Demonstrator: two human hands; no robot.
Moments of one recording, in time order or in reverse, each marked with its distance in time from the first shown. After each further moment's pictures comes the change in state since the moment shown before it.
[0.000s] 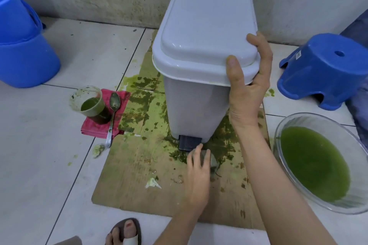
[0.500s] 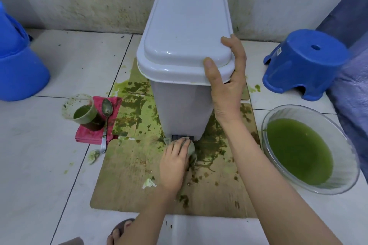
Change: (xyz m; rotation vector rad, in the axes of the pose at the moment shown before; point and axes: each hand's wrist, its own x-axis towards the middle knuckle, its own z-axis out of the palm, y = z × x) left_hand 0.032 -0.037 -0.042 0.587 0.109 0.472; right_hand -0.001 -0.008 -0.003 0.001 -0.031 0.082
